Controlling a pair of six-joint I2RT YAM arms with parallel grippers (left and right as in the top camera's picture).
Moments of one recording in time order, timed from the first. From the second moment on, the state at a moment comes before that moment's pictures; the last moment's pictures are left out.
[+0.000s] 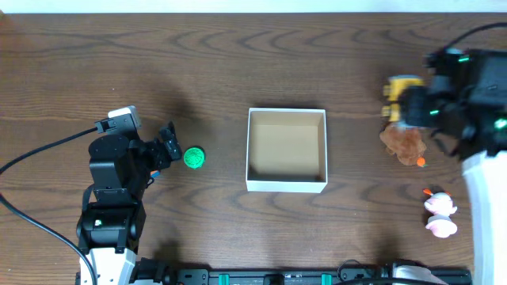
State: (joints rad) left arm 0.01 0.82 0.67 -0.40 0.02 -0.27; right arm 0.00 1.30 1.40 -1.00 -0.12 0.07
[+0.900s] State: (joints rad) left arm 0.01 0.82 0.67 -0.45 0.02 -0.27; right arm 0.56 1.68 1.40 -1.04 0.11 0.74
